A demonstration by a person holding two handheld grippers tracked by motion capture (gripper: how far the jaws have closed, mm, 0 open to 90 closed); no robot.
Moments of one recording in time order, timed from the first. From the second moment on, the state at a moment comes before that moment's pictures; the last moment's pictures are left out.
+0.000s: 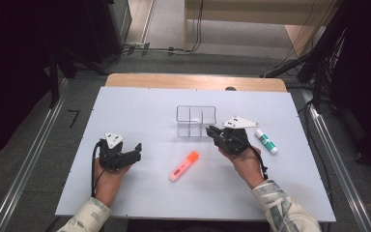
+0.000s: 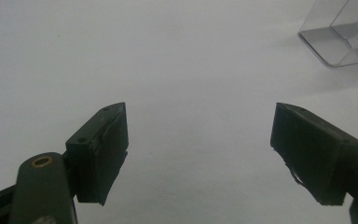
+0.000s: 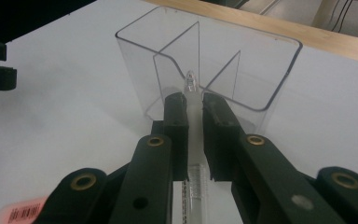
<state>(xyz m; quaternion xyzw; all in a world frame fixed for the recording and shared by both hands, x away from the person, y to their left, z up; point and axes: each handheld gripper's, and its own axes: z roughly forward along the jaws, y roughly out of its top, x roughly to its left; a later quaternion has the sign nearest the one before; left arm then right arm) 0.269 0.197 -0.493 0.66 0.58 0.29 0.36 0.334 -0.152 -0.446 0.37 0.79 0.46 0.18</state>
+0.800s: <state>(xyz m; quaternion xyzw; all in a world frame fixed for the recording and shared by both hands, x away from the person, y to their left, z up) 0.269 0.198 -0.492 0.67 0.58 0.29 0.36 0.360 -0.115 -0.422 0.37 0.78 0.47 0.20</state>
